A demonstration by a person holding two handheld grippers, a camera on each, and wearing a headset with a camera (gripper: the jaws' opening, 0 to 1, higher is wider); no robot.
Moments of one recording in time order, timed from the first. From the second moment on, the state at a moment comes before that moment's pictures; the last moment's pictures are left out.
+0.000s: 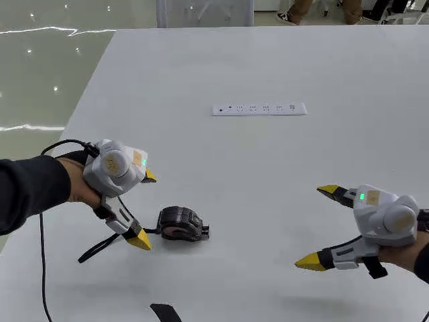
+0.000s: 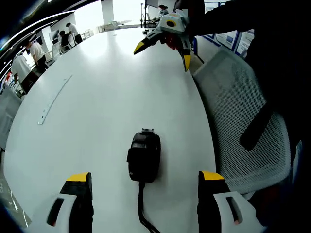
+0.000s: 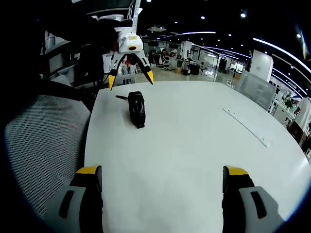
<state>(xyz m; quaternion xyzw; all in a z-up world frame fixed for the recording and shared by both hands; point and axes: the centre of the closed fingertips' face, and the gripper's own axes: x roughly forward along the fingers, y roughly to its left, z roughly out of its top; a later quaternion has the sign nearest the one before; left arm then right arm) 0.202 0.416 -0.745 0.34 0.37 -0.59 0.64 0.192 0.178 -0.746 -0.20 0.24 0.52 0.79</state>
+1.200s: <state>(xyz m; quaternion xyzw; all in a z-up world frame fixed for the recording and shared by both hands) 0.209 0.381 -0.799 0.37 0.38 -0.59 0.61 0.214 0.339 -0.790 -0.22 0.23 0.64 0.70</state>
